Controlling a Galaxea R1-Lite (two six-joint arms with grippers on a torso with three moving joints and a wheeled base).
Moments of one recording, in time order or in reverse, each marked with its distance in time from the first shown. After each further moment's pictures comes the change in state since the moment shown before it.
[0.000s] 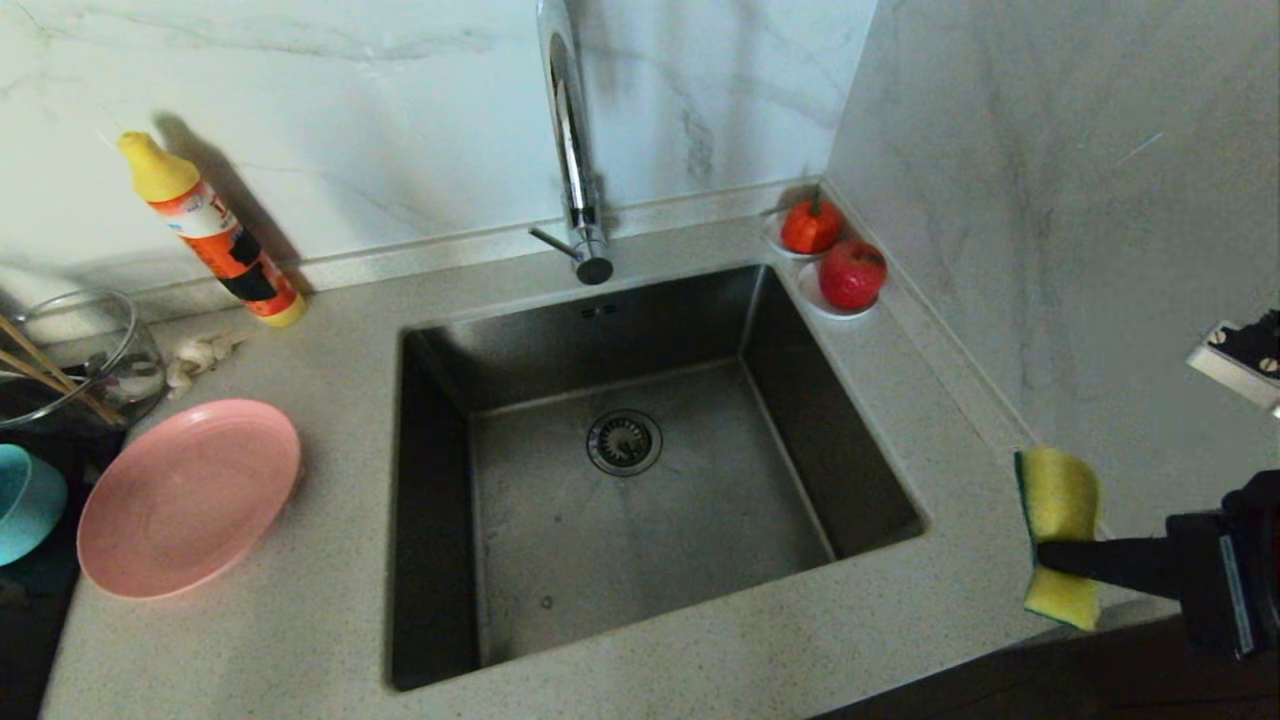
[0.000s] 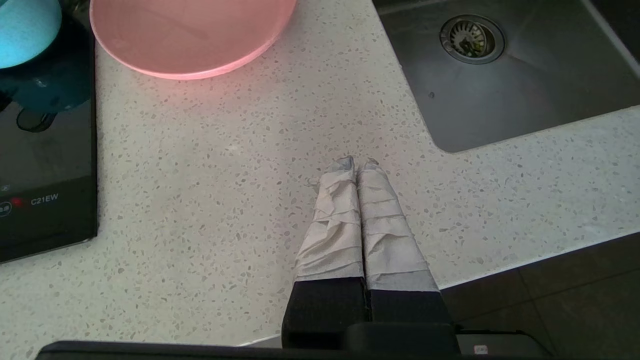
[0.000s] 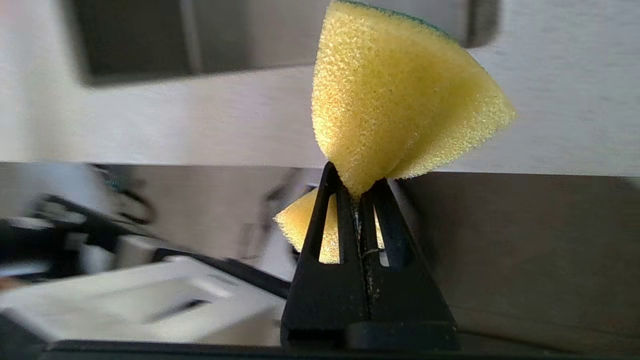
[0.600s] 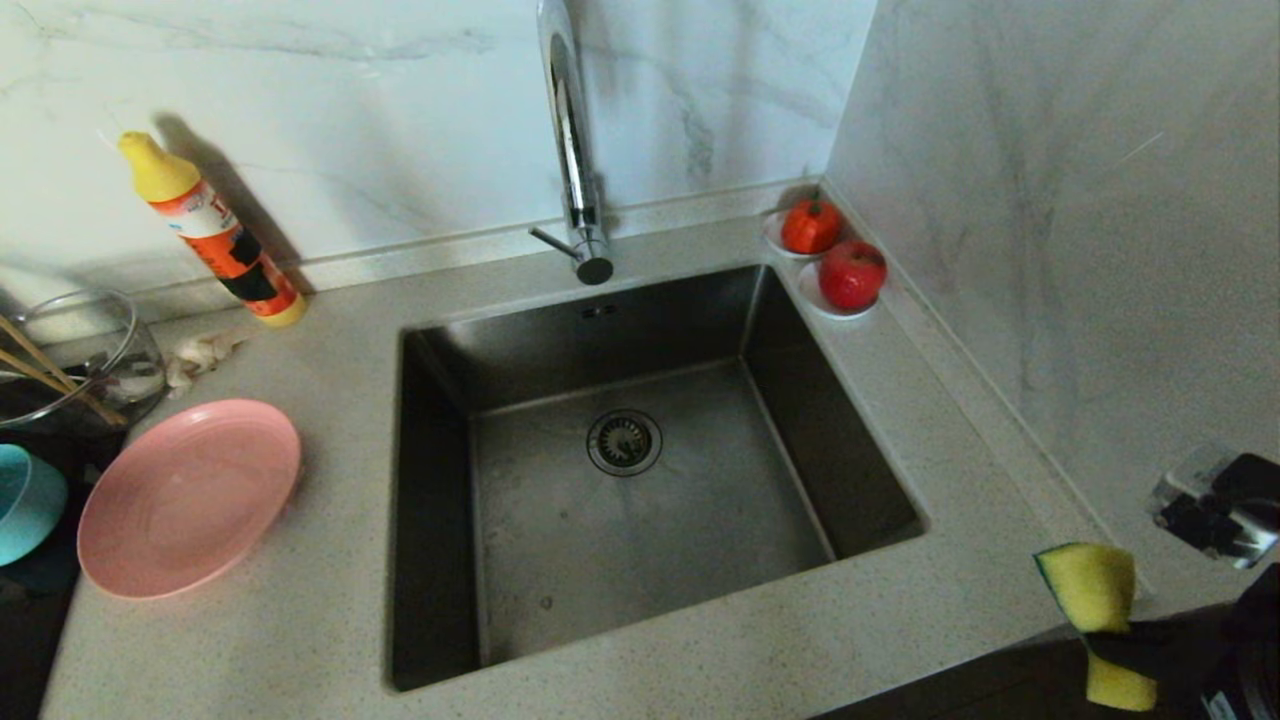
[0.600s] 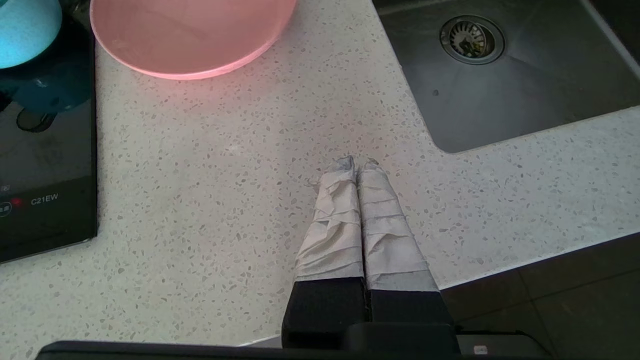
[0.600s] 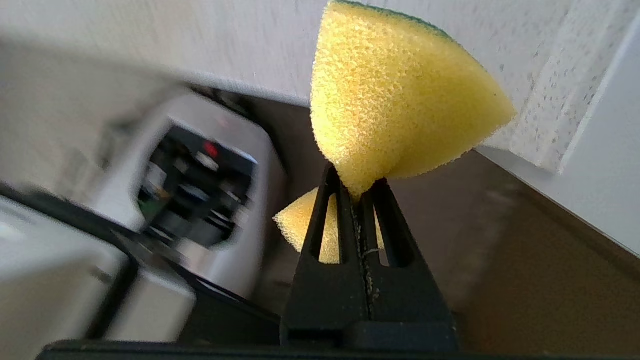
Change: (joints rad) left arm 0.000 0.000 0.000 0.002 0.000 0.000; right arm 0.015 -0.044 0.206 -0.009 -0.176 -0.362
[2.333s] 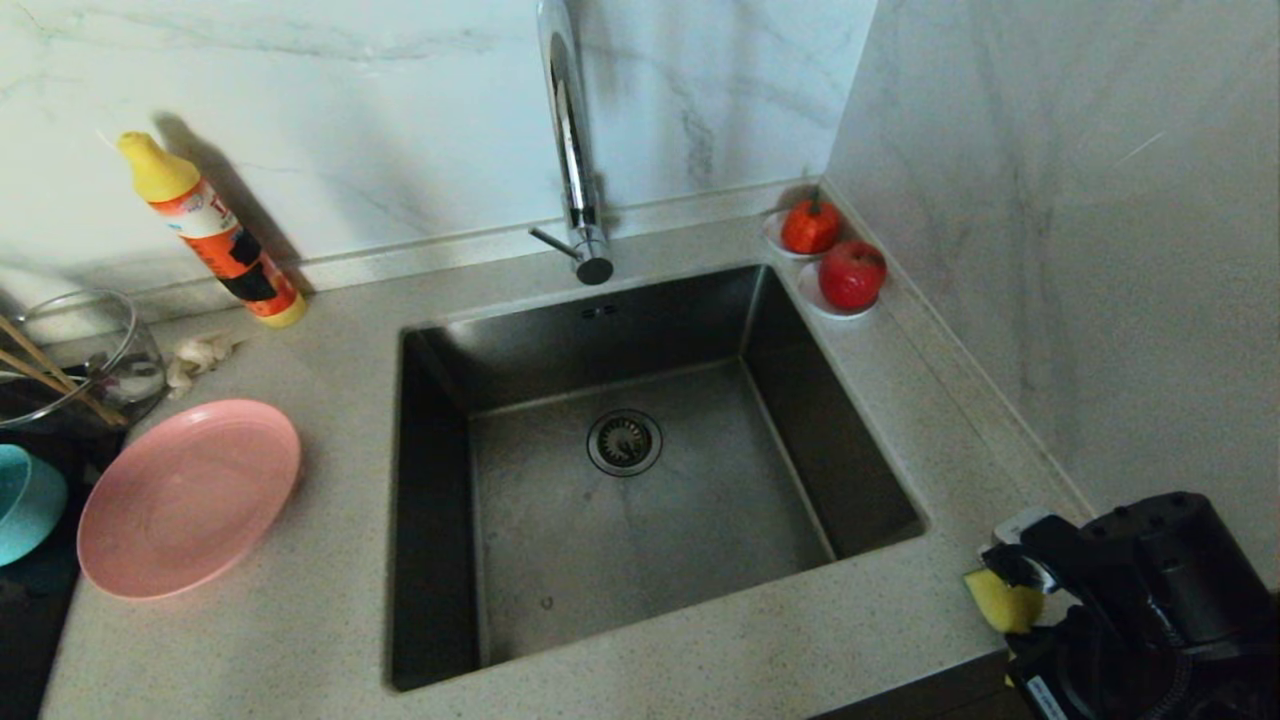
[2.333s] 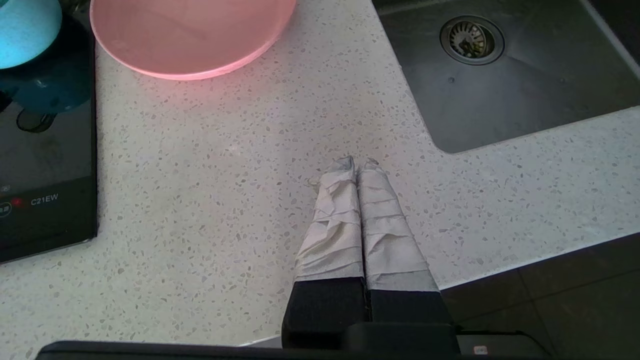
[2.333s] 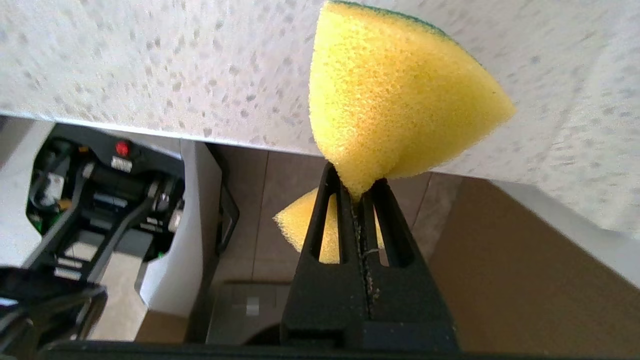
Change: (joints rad) left arm 0.000 0.002 0.000 0.000 0.001 0.000; right arm -0.138 0.330 0.306 -0.568 -0.097 -0.095
